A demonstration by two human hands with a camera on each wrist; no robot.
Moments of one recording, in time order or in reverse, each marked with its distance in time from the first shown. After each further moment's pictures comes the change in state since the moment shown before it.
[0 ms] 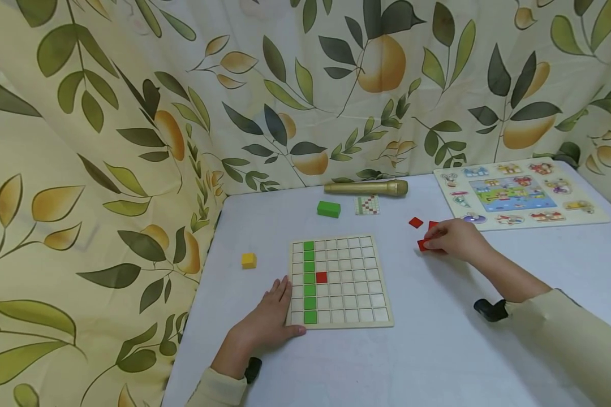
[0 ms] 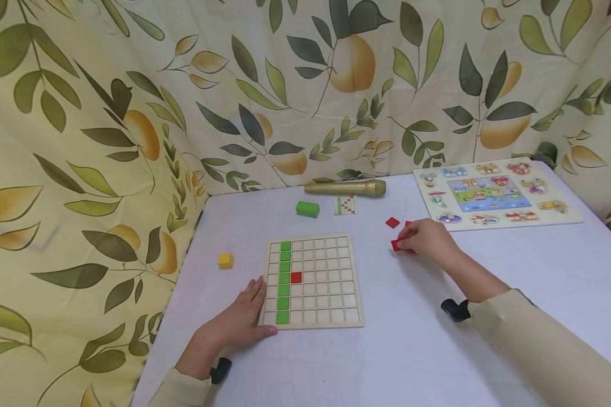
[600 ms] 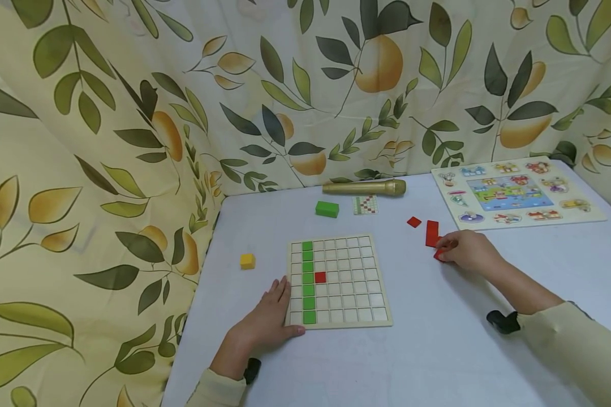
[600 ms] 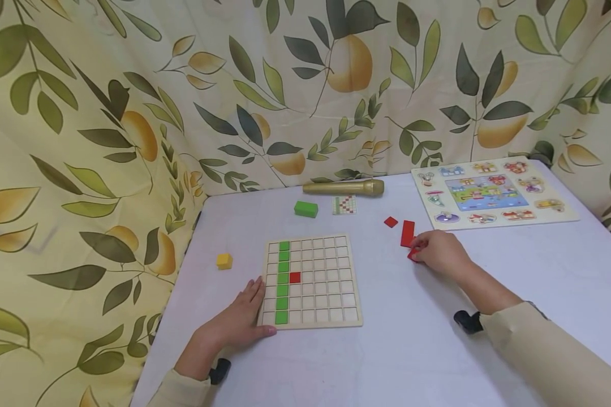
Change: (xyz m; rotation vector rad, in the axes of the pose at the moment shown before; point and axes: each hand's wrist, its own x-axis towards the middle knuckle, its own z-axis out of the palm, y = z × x) left_hand 0.001 0.001 -0.001 -0.010 0.000 -0.020; right_hand -0.016 0.029 0.005 -0.047 -0.005 0.042
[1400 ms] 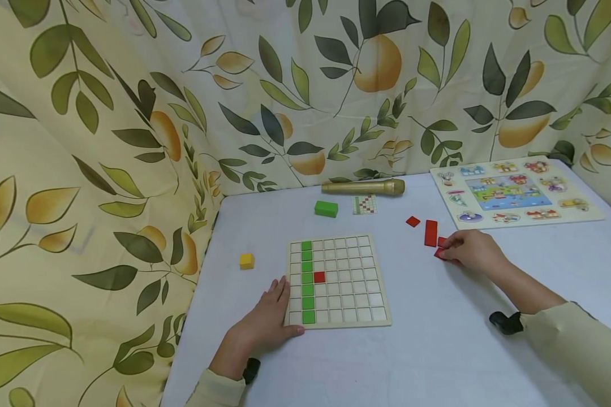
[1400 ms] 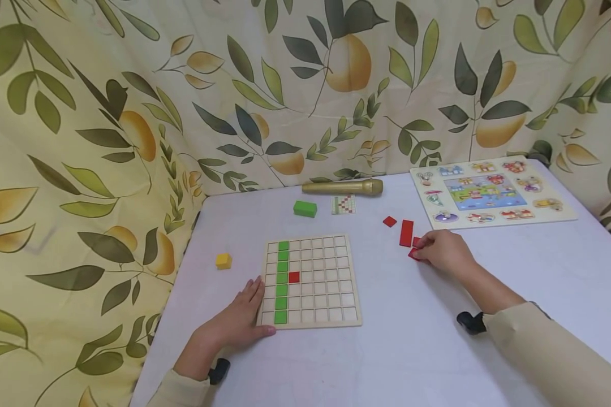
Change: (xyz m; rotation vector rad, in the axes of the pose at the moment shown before) left_hand 0.000 0.000 0.001 0.001 0.002 0.006; right_hand -0.002 0.015 -0.001 0.029 0.064 0.010
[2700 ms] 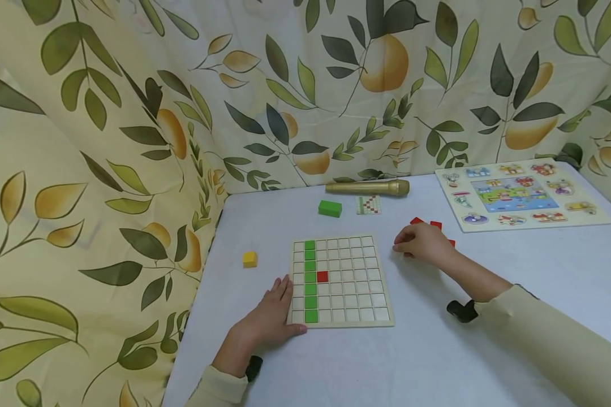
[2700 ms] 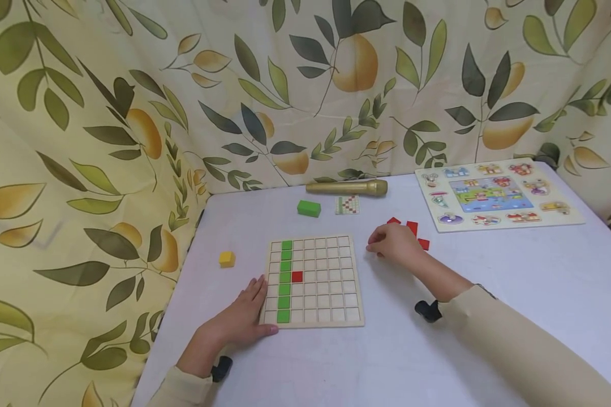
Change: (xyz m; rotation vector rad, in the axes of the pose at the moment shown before) left_hand -0.001 0.001 -0.004 0.002 -0.018 -0.015; right_hand 0.026 -0.089 0.038 0.057 -0.080 -0.095
